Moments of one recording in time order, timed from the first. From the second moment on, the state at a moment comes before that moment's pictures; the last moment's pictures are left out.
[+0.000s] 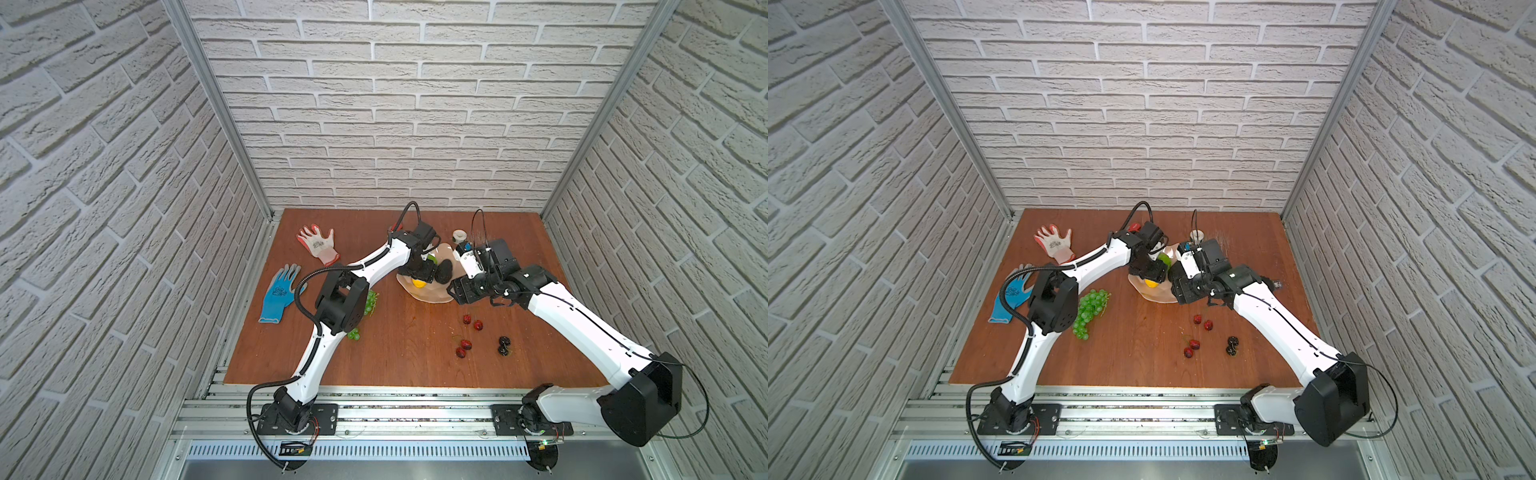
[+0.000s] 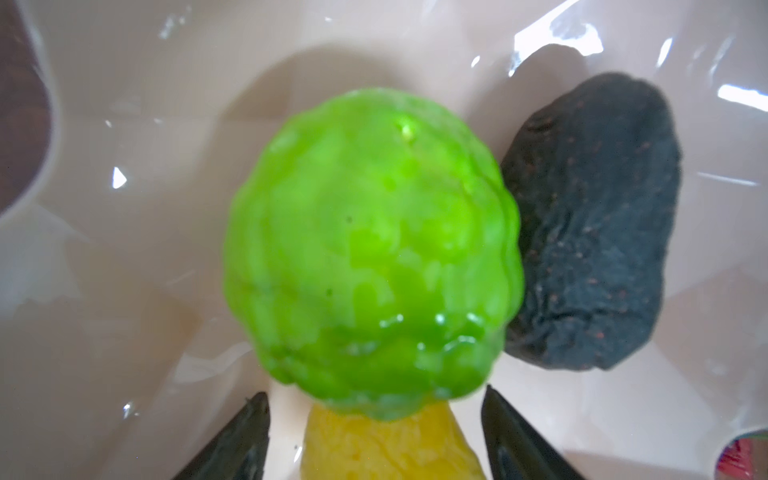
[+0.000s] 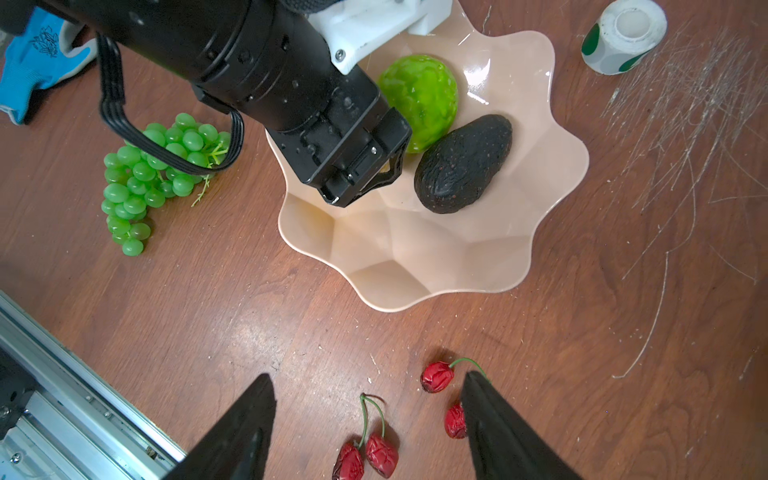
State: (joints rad) left arm -0.70 2.34 2.07 -0.93 0.09 -0.24; right arm 0.42 1.30 1.16 -0.83 -0.09 0.10
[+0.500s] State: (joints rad) left arm -0.73 2.06 1.90 -0.93 0.04 -0.23; right arm 0.42 1.18 1.16 -0.86 -0.09 0.14
